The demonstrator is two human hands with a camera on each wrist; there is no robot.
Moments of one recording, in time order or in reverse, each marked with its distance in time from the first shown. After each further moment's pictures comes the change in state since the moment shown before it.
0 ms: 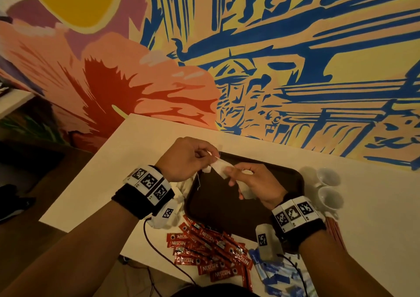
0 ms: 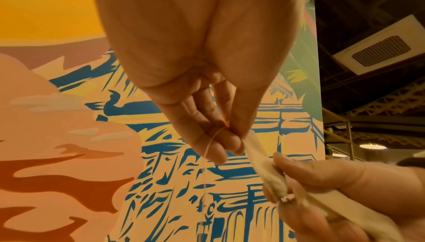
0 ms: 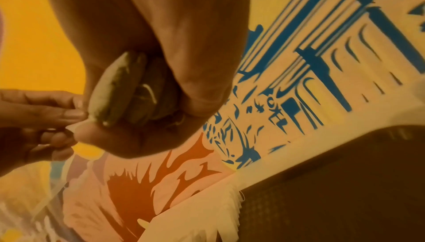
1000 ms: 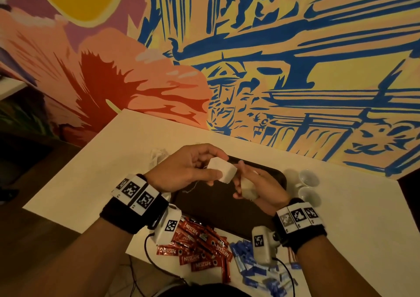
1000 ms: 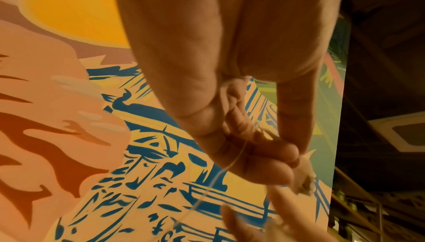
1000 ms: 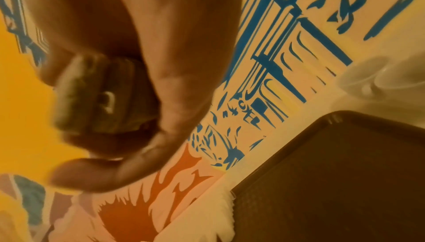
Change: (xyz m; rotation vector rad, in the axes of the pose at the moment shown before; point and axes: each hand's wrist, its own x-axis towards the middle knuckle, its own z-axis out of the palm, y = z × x) left_hand -0.048 0.056 0.028 -0.456 -0.208 0.031; right_hand -0.035 0.018 -0.038 0.337 -0.103 0.066
